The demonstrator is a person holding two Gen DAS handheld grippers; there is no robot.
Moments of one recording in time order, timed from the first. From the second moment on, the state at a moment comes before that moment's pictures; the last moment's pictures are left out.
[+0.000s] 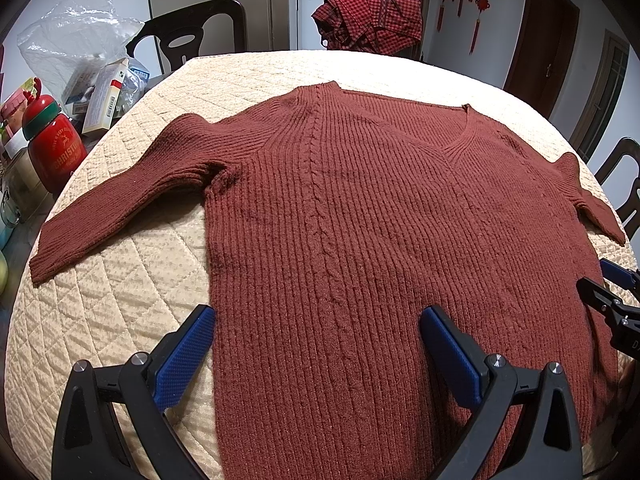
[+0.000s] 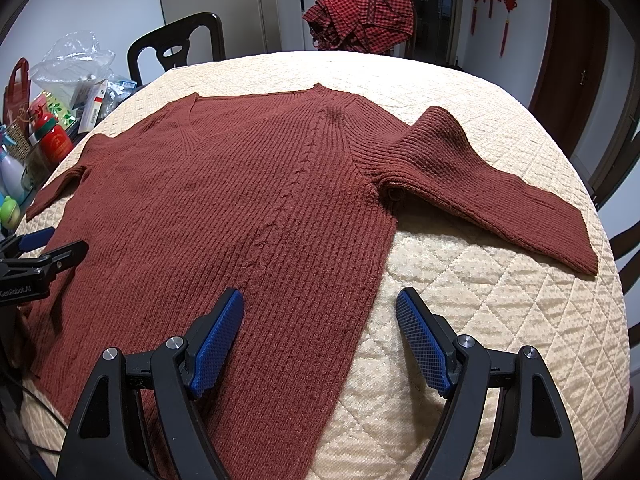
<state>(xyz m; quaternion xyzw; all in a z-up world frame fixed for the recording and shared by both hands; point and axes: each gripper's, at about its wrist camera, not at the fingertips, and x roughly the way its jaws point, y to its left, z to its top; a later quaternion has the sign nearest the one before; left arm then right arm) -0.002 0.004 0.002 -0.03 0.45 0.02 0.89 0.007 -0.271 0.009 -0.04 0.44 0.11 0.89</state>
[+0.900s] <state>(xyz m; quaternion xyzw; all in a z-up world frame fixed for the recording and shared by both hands) 0.000 0.004 0.001 -0.02 0.46 0.02 0.89 0.007 -0.271 0.009 -0.04 0.44 0.11 0.89</state>
